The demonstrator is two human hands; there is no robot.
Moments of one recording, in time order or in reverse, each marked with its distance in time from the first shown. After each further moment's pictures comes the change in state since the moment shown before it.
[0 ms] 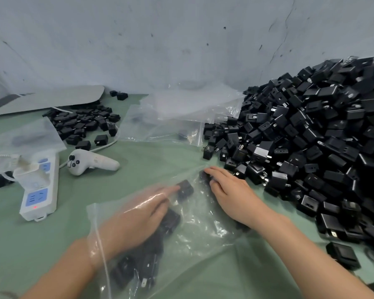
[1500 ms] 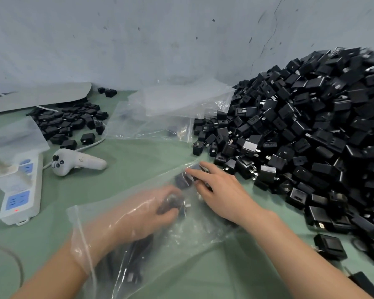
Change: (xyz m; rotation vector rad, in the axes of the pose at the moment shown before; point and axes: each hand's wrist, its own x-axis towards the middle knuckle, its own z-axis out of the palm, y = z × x) left_hand 0.028 0.009 0.020 -0.136 -0.269 0.110; right_hand -0.004 -0.003 0.000 -0.054 0.023 -0.047
